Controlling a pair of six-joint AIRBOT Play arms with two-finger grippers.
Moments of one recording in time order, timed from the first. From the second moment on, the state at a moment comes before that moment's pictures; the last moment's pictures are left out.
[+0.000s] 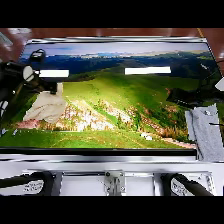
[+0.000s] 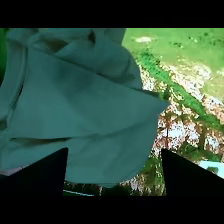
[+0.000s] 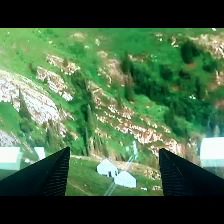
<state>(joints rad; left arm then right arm) -0.08 -1.45 1.45 1.74 -1.22 -1.71 -0.18 -1.19 1.20 -1.23 1.25 1.49</state>
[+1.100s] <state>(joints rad) 0.00 -1.49 1.57 1.36 -1.20 -1.53 -0.18 -1.19 1.25 -1.29 1.22 1.44</state>
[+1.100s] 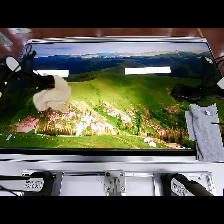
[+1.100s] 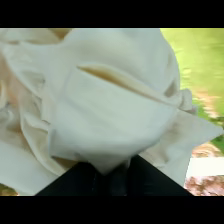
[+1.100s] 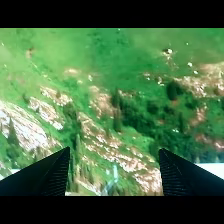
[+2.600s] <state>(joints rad) -0.45 -1.53 1.36 1.05 -1.32 -1.51 -0.37 -1.04 0.99 -1.25 1.53 1.33</state>
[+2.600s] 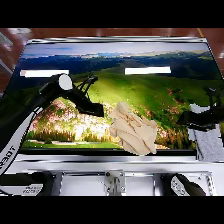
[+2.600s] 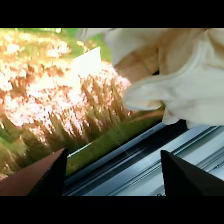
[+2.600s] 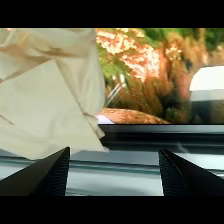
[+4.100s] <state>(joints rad) -0.59 -1.62 1.11 0.57 -0.93 -1.29 -0.20 -1.38 0.68 -0.96 1.02 1.34</state>
